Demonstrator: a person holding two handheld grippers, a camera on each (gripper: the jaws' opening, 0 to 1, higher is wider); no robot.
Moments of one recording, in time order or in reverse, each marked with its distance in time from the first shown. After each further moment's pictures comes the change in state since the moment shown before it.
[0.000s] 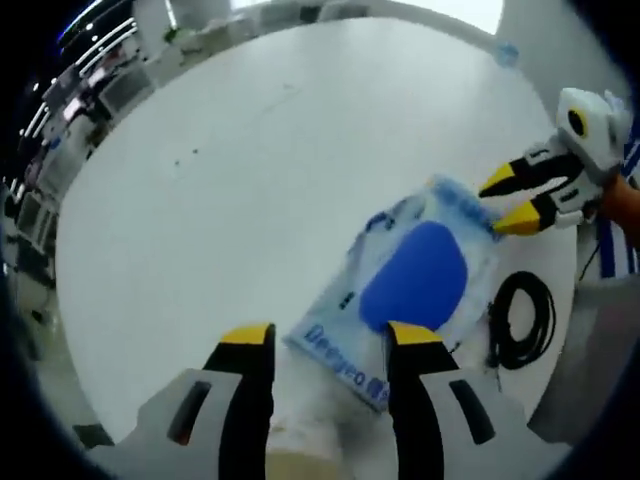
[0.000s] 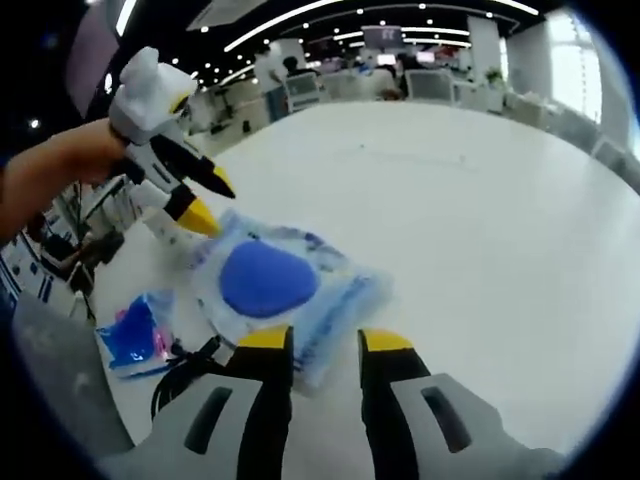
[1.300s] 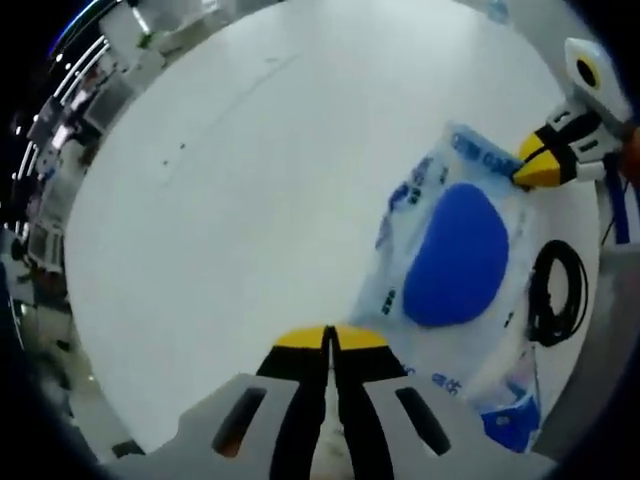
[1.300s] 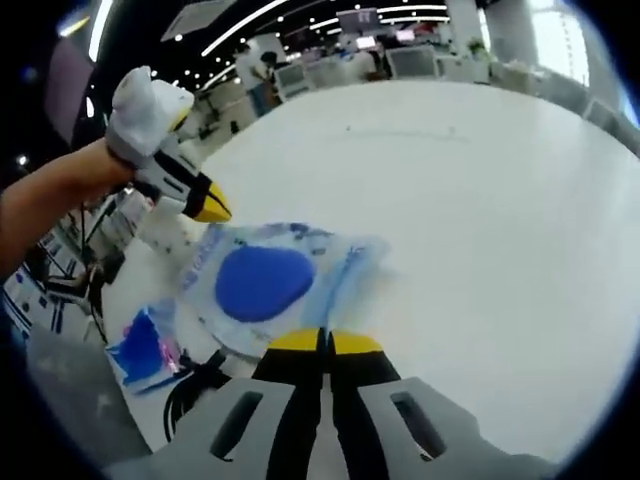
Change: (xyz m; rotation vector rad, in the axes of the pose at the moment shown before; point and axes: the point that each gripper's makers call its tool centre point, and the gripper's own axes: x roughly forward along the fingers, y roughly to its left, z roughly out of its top) left arm 0.012 0.014 -0.005 0.132 0.089 0.056; right arm 0.003 -0.003 -0.006 0.127 0.041 0.010
